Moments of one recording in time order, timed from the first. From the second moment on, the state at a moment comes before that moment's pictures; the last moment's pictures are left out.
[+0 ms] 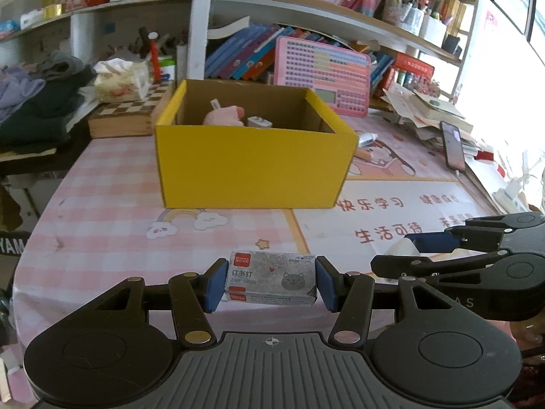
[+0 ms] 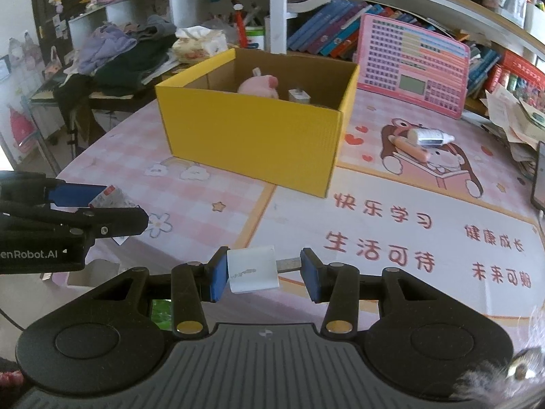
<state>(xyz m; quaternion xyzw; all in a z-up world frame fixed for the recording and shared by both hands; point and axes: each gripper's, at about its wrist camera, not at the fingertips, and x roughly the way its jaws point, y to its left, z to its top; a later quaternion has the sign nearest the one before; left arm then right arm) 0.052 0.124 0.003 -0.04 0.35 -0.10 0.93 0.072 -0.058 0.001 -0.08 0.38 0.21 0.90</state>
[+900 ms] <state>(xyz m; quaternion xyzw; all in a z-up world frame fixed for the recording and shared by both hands) 0.121 0.146 0.042 -0.04 0.26 -0.08 0.96 0.151 -0.036 0.052 -0.10 0.29 0.22 0.93</state>
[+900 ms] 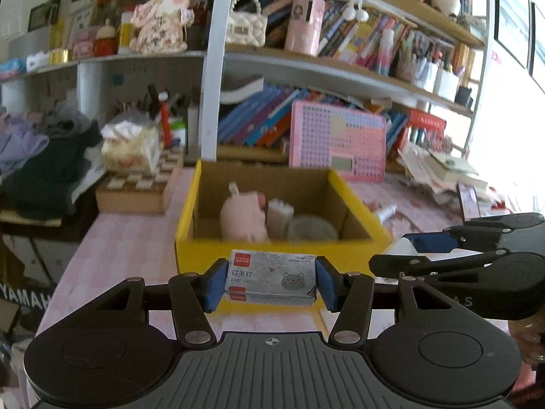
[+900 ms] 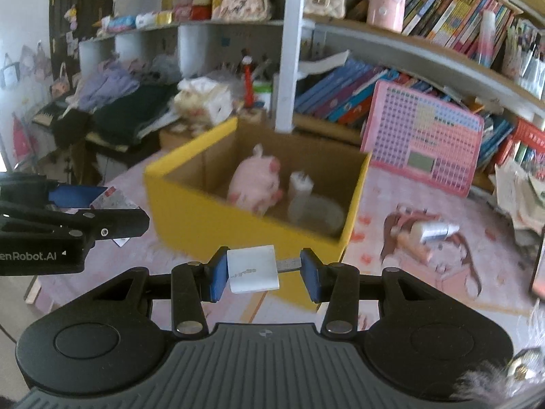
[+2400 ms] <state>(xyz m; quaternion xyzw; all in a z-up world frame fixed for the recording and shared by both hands) 0.297 0.096 -0.019 -0.05 0.40 -0.08 0.91 0.407 0.009 -0.004 -0.04 0.48 0.26 0.84</state>
